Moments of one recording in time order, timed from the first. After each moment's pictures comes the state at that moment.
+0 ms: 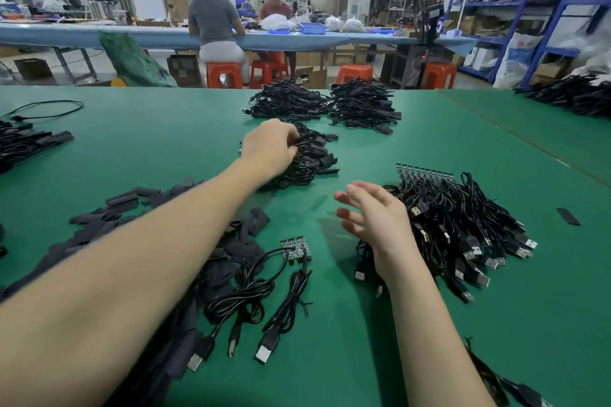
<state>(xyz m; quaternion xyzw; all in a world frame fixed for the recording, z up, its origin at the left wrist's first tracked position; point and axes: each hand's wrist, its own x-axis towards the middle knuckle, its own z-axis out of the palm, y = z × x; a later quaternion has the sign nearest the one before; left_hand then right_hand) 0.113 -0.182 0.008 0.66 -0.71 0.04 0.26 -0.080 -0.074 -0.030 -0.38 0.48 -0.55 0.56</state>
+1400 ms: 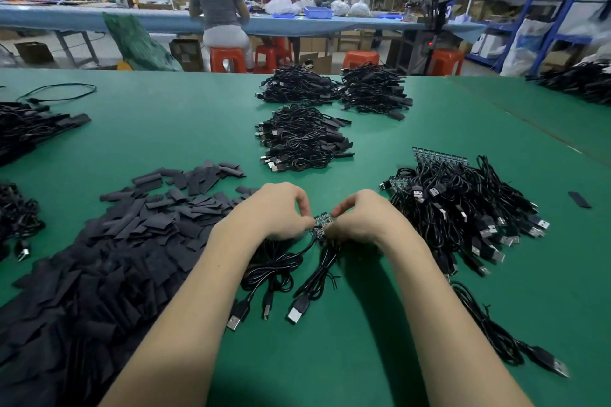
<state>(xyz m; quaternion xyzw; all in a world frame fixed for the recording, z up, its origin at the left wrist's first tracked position) 0.120 -0.047 -0.015 0.67 -0.70 -0.20 0.11 -0.047 -0.067 -0.031 -0.64 0.67 -0.16 0.35</state>
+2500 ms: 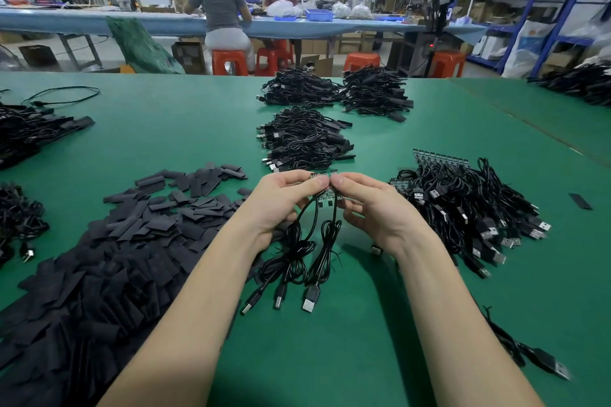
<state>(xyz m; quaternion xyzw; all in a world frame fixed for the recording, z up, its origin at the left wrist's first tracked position) 0.119 -0.055 -0.034 0.51 -0.52 -0.50 0.47 -0.057 -0.058 -0.021 -0.46 0.43 -0.42 0.65</state>
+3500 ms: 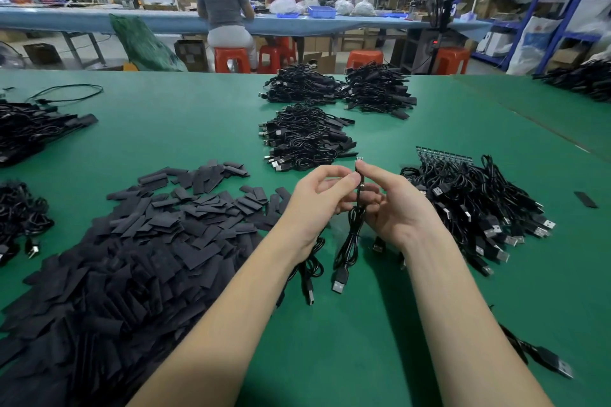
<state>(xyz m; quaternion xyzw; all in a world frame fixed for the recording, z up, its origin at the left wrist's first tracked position) 0.066 -0.047 -0.040 0.42 -0.48 -0.53 0.56 -0.064 -0.069 -0.021 -0.29 0.45 -0.49 0.69</state>
